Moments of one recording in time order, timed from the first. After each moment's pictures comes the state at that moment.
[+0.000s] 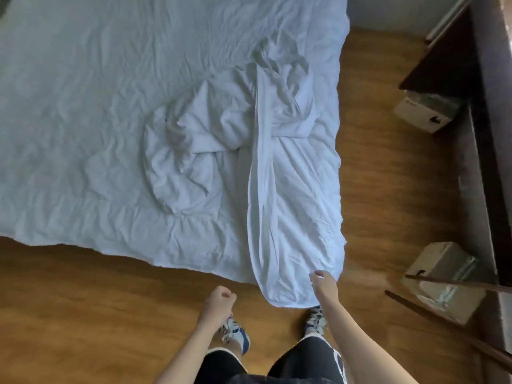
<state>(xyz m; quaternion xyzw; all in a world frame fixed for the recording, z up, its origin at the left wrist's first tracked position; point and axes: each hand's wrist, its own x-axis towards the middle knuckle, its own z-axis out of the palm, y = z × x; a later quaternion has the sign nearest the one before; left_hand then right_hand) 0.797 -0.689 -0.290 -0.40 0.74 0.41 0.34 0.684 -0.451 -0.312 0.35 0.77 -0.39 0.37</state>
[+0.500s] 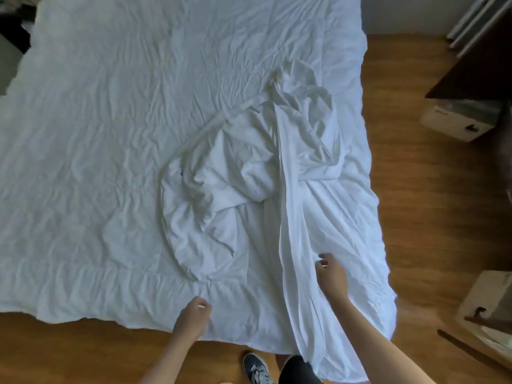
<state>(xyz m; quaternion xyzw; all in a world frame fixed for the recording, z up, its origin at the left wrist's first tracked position) 0.656 -0.885 -0.299 -0.41 0.78 0.30 0.37 0.506 -0.596 -0.315 0.21 0.86 -0.36 0.29</state>
